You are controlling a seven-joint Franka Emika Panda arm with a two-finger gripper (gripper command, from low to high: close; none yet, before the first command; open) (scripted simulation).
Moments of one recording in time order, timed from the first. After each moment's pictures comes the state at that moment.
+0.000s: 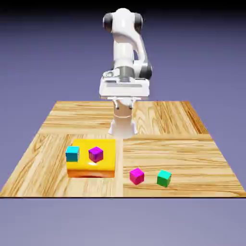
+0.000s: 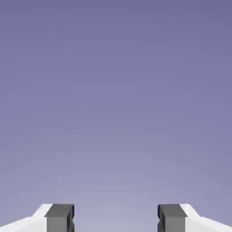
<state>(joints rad) 0.03 -0.53 -0.01 -2.79 0.00 3.01 0.72</state>
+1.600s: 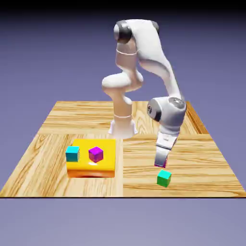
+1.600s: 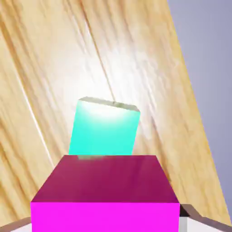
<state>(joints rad) 0.62 0.20 -0.18 -2.33 -0.14 2.44 -0.09</state>
